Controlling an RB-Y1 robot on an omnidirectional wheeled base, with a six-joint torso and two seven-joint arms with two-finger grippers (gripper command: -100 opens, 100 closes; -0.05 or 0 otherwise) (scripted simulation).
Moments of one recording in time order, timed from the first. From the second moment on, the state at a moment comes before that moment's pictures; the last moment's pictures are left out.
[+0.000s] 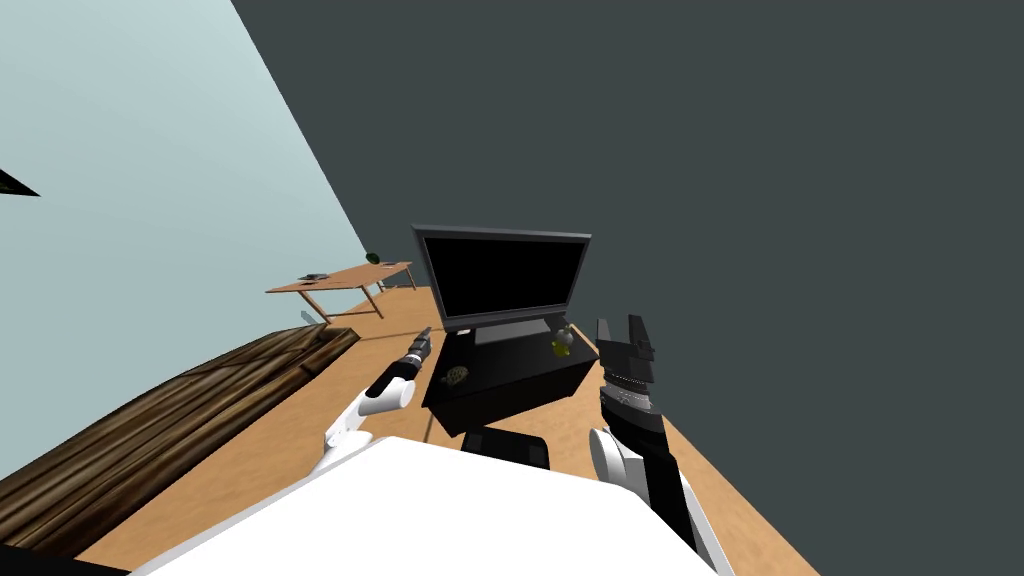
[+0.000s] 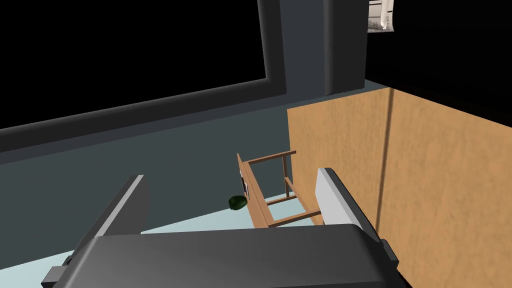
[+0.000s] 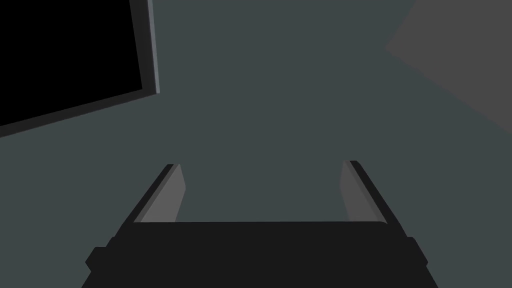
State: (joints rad) left arm 0.24 0.24 0.23 -1.60 0.25 0.06 -0.07; right arm 0.53 0.01 0.05 -2.28 0.05 -0.55 -0.08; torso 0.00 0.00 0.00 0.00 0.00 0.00
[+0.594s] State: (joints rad) left arm 0.17 0.25 0.29 -1.44 0.30 0.21 -0.07; right arm 0.53 0.01 0.05 -2.28 0.05 -0.55 -0.08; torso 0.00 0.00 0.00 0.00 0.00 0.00
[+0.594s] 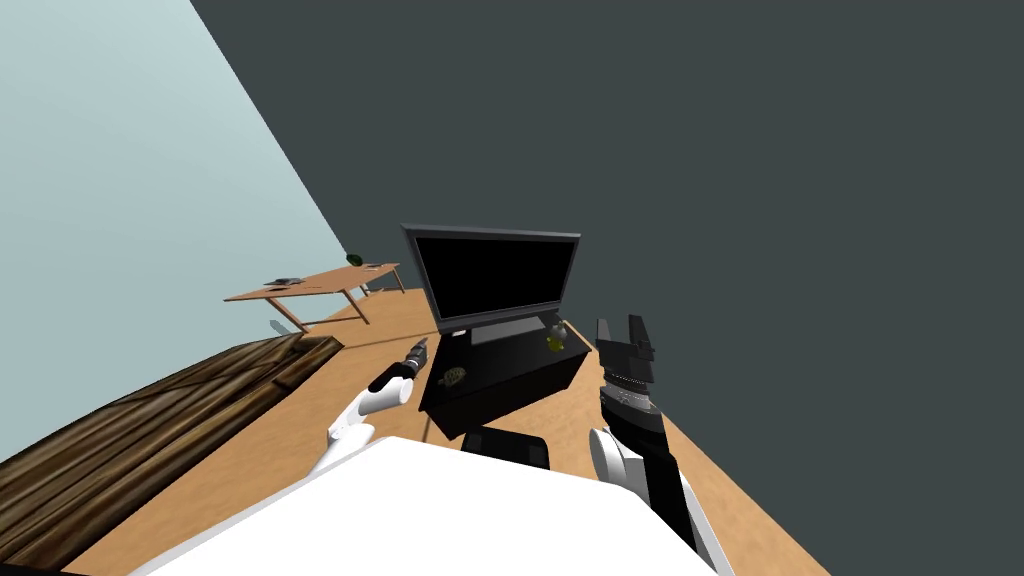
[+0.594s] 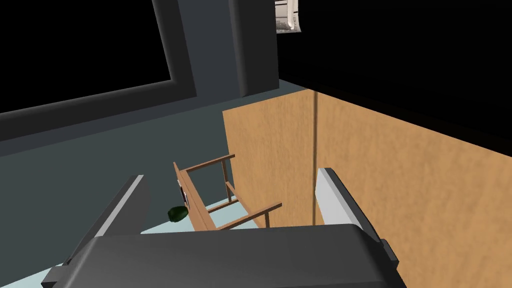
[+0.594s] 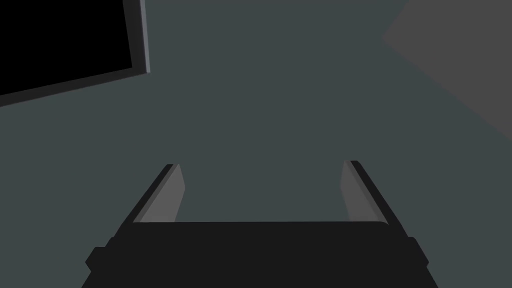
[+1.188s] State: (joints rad) left arm 0.11 0.25 0.35 -1.28 0.33 0.37 -0.06; right arm 0.53 0.01 0.05 -2.28 0.05 -0.55 -0.08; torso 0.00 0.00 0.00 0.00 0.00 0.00
